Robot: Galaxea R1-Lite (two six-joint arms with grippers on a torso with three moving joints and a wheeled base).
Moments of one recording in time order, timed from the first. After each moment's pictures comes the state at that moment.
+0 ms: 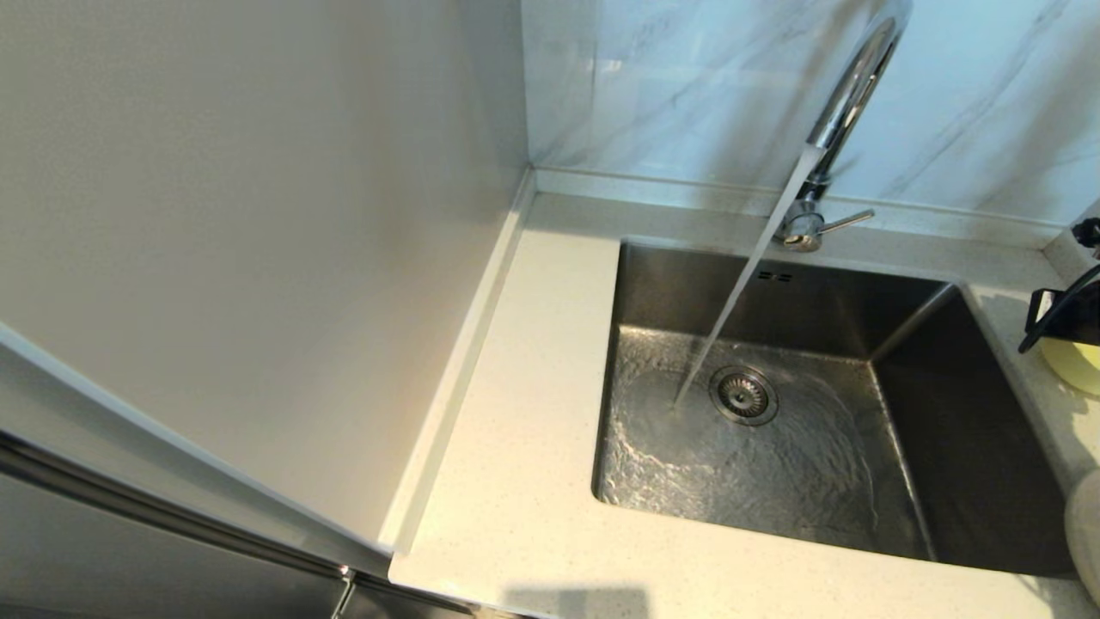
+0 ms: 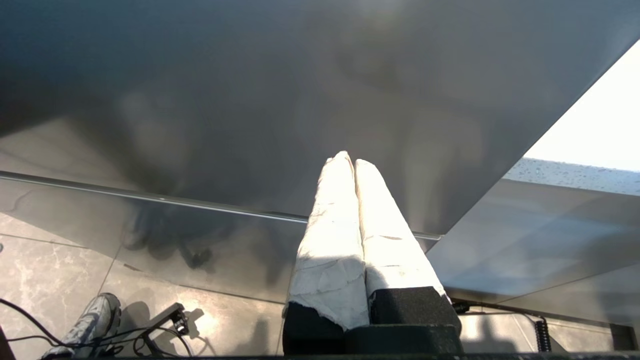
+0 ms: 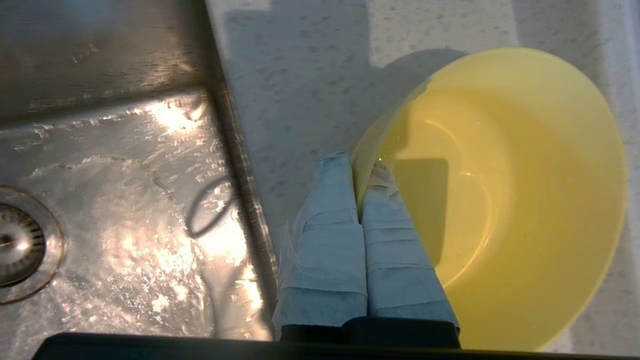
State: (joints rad) left arm 0.00 0.00 0.00 0.01 0.00 0.00; right arm -0.46 1.98 -1.50 0.07 -0.10 0.02
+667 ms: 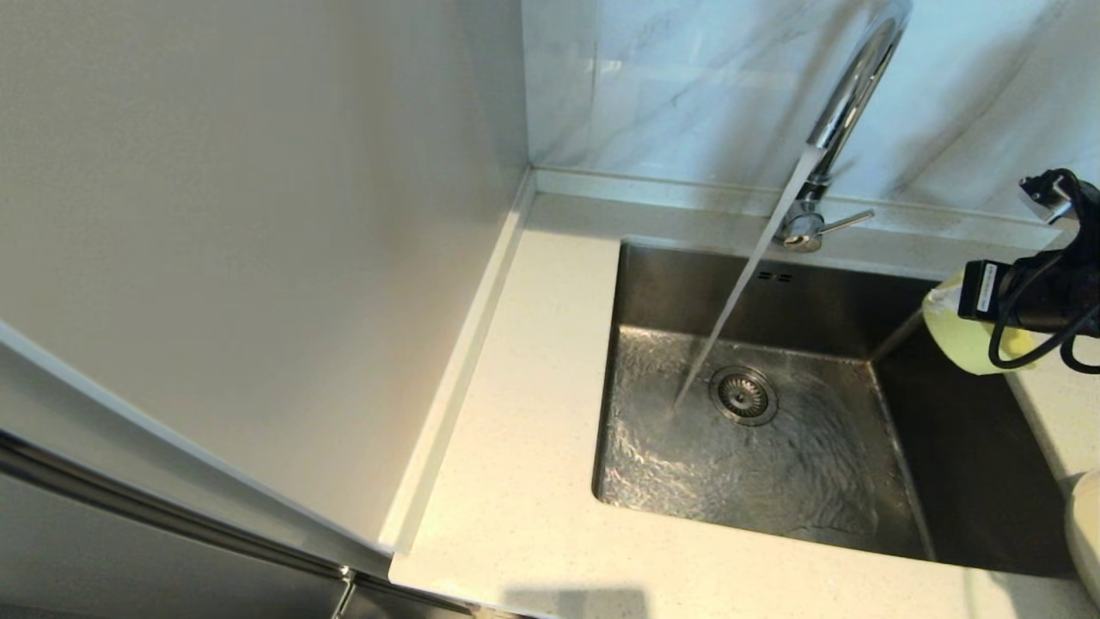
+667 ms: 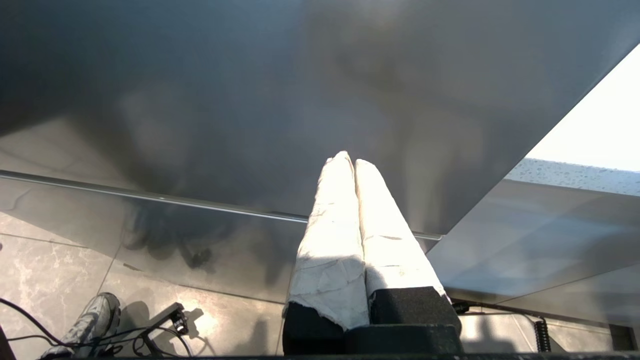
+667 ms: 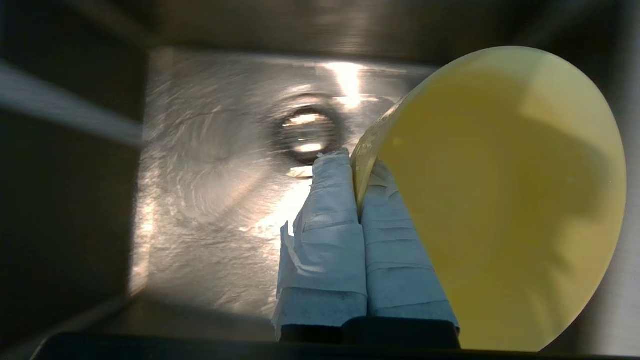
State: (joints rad) left arm 0.00 0.00 0.00 0.00 0.00 0.00; right arm -0.16 1.62 -1.22 0.08 0.18 0.10
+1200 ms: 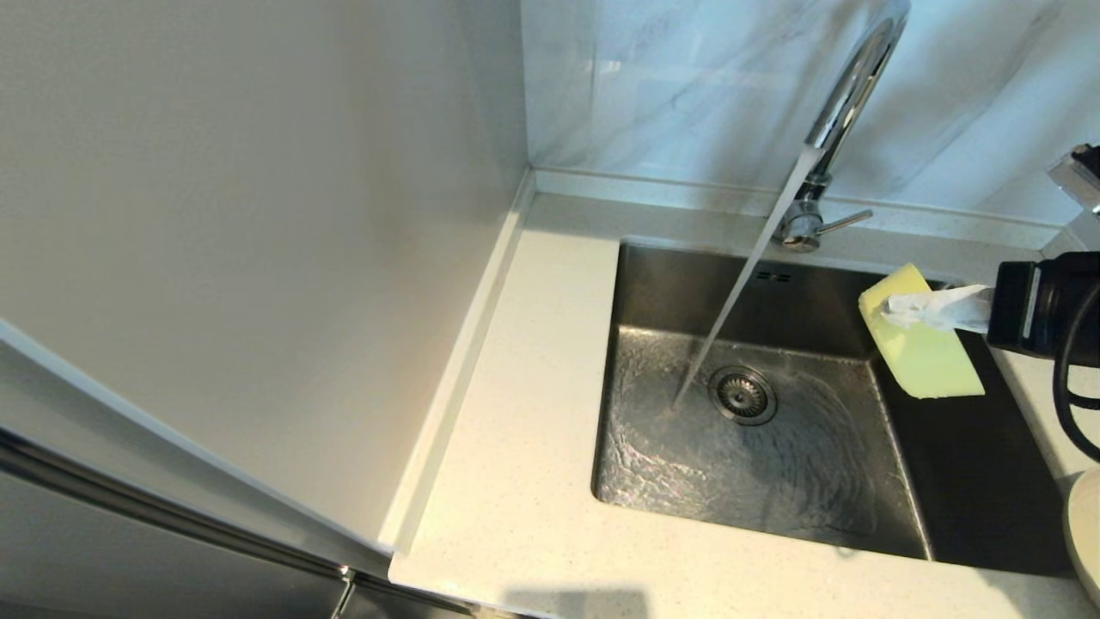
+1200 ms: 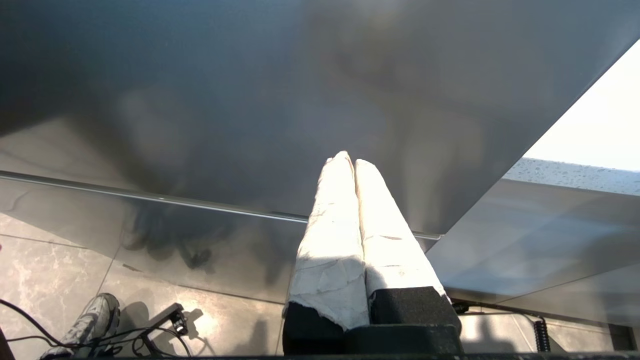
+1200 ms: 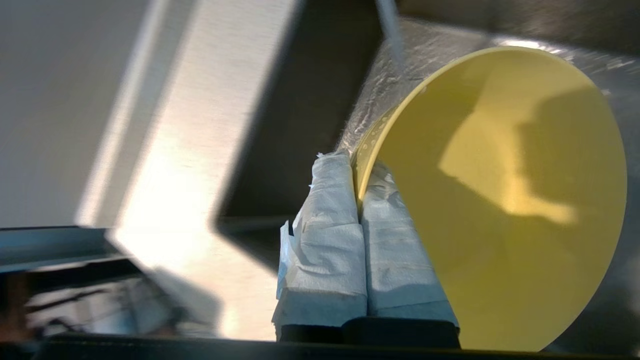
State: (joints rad) left arm 0.00 0.00 0.00 0.00 0.00 0.00; right arm 0.06 1.34 -1.05 0.08 0.42 0.25
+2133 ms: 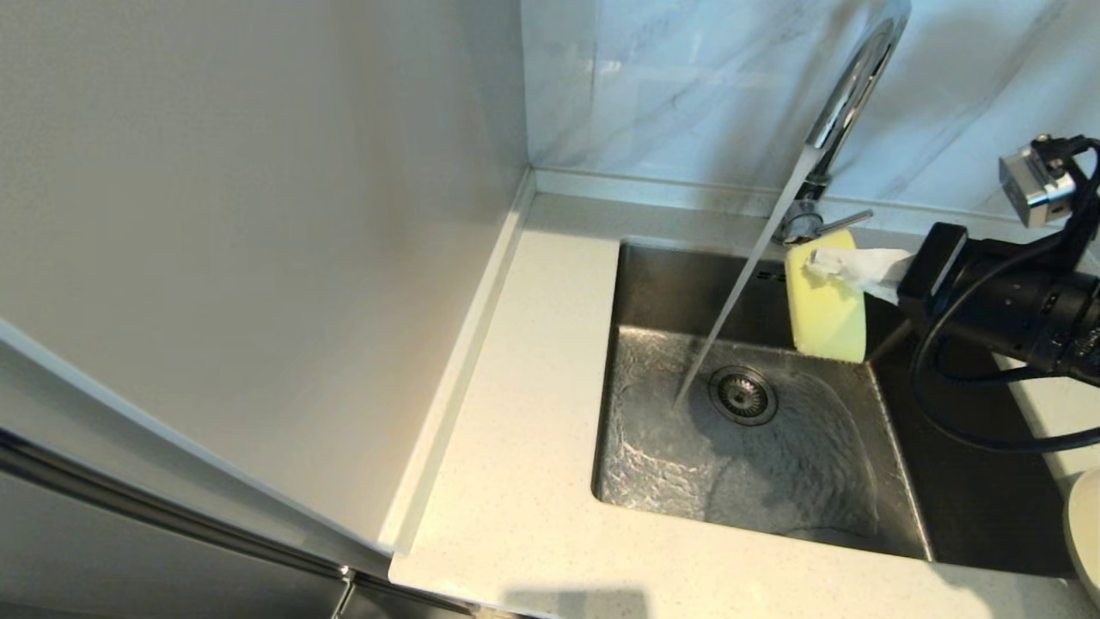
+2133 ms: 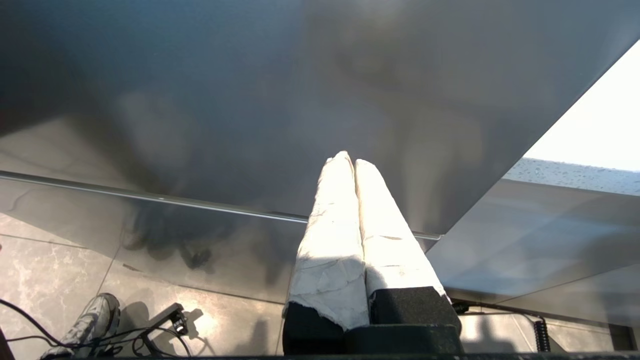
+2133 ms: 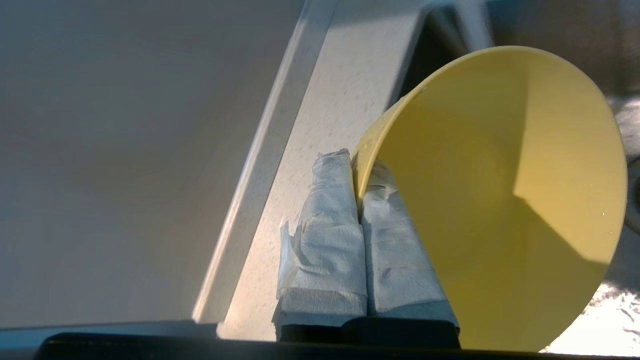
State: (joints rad) left arm 0.00 0.00 0.00 0.00 0.00 0.00; right arm 0.23 1.45 -0.87 -0.52 0.34 0.59
